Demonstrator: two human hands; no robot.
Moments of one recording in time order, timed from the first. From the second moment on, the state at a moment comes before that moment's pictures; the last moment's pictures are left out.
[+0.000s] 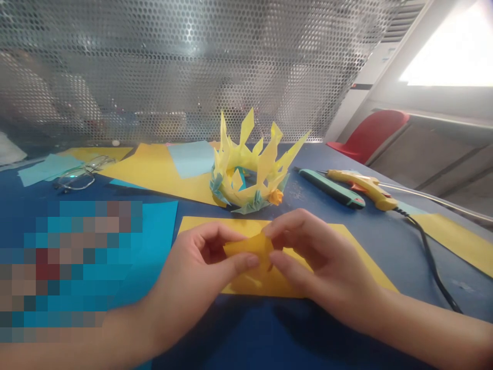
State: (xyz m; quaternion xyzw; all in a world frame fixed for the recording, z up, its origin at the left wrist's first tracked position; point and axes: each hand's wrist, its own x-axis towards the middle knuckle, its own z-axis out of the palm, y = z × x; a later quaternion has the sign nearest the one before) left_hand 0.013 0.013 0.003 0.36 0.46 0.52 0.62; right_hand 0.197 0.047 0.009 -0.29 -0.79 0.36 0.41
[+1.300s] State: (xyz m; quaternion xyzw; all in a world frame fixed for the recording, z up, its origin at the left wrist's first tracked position) left_hand 0.008 0.010 0.002 0.44 0.42 0.46 0.65; right_hand 0.199 0.049 0.007 -0.27 -0.82 0.18 0.46
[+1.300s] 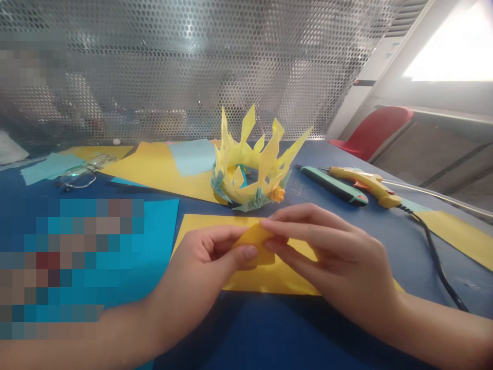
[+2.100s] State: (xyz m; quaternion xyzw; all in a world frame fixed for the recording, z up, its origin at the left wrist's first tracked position) left_hand 0.009 0.012 0.005 0.43 0.45 0.45 0.65; right_hand 0.203 0.049 0.010 -0.25 -0.87 0.09 0.42
